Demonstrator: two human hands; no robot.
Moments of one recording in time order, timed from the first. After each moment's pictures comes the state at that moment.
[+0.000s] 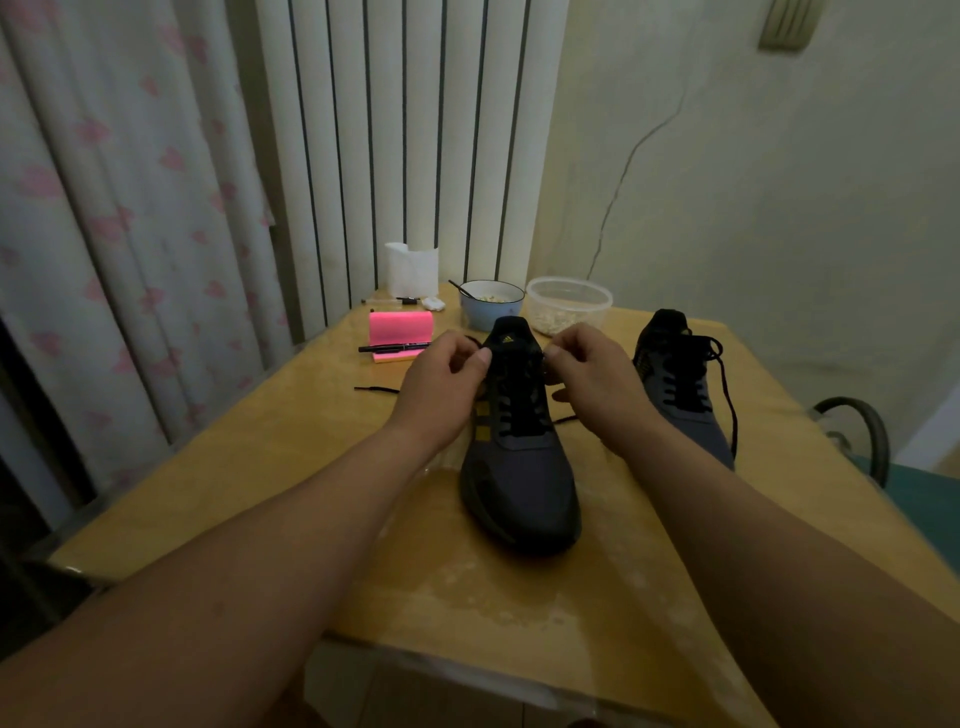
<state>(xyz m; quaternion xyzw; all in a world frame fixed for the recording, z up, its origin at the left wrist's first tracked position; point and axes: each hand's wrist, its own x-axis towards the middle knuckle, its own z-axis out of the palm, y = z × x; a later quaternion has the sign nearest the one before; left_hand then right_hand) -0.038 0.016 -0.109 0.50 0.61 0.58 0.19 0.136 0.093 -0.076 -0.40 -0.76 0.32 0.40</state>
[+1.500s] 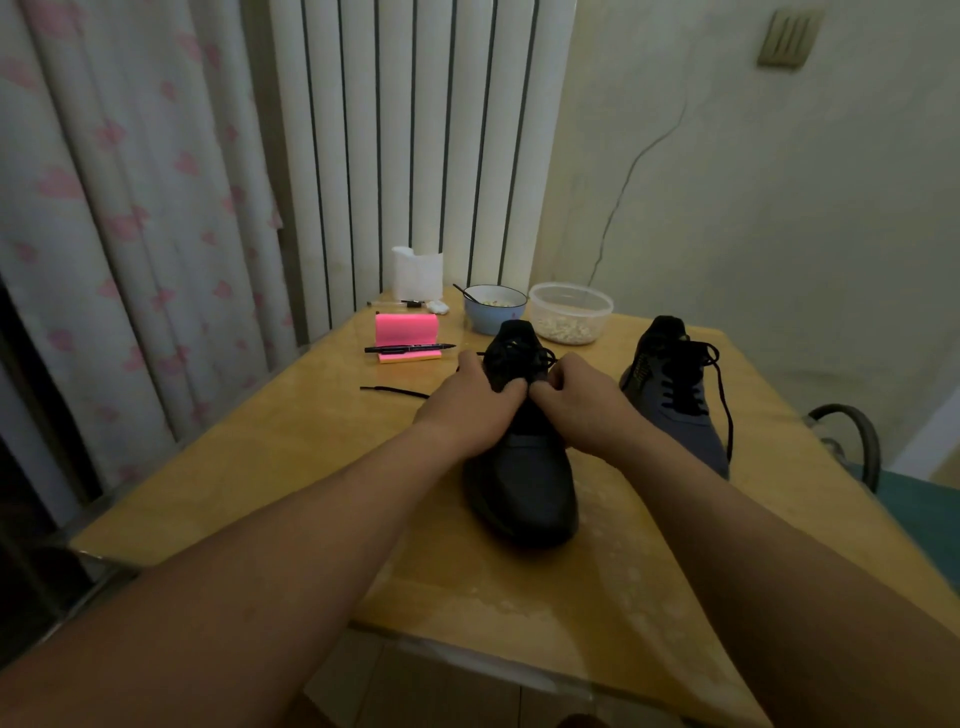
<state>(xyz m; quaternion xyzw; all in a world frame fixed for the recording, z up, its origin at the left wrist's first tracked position) -0.015 0.013 -0.095 0.50 0.75 0.38 0.21 0.132 0.075 -0.072 -0.48 -0.81 0.25 0.22</state>
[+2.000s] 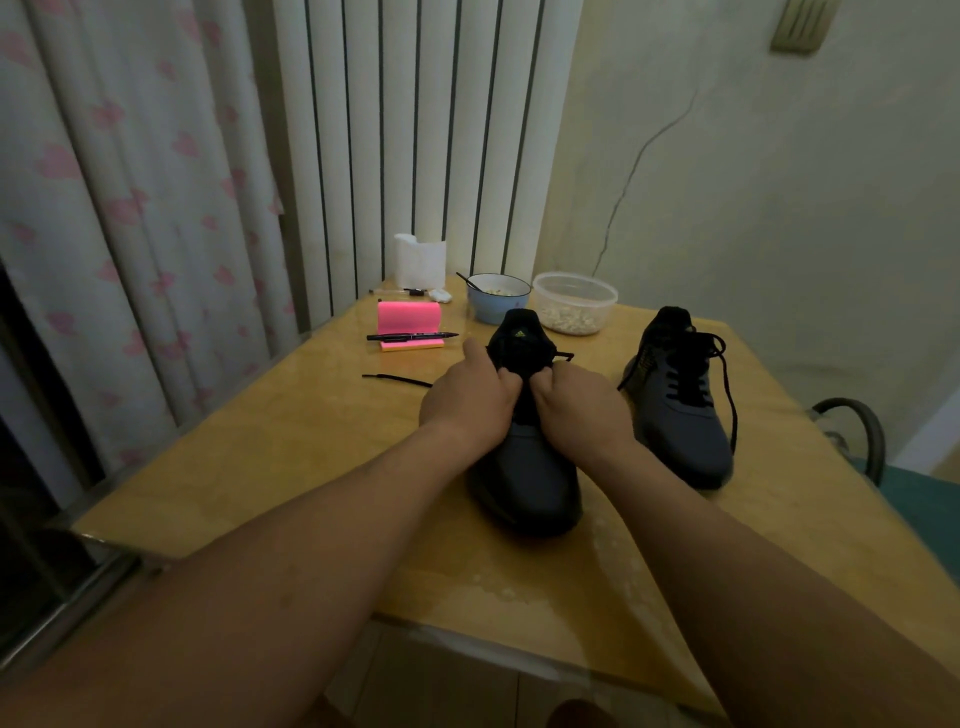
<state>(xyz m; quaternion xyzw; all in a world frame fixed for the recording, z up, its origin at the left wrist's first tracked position) -0.007 0.012 -0.104 0.50 0.77 0.37 0.09 0.122 0.066 -0.092 -0.49 -0.85 0.07 0.19</state>
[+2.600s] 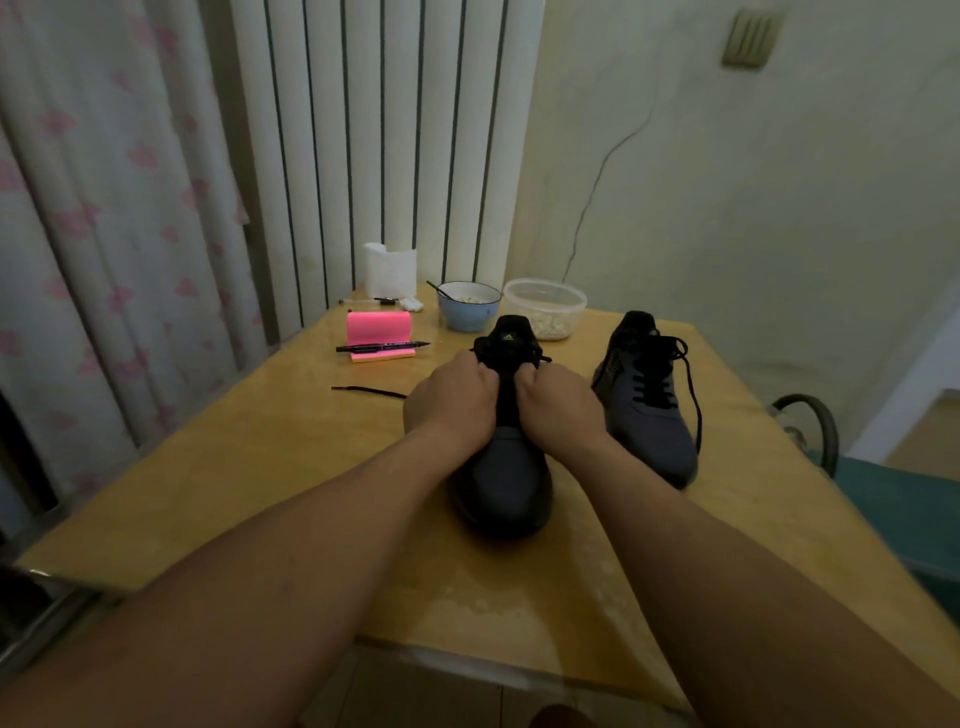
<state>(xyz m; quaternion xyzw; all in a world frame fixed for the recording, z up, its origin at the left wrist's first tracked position) 0.004 0.023 -0.098 0.51 0.78 0.35 0.05 0.124 0.074 -0.081 -0.48 -0.86 0.07 0.18</state>
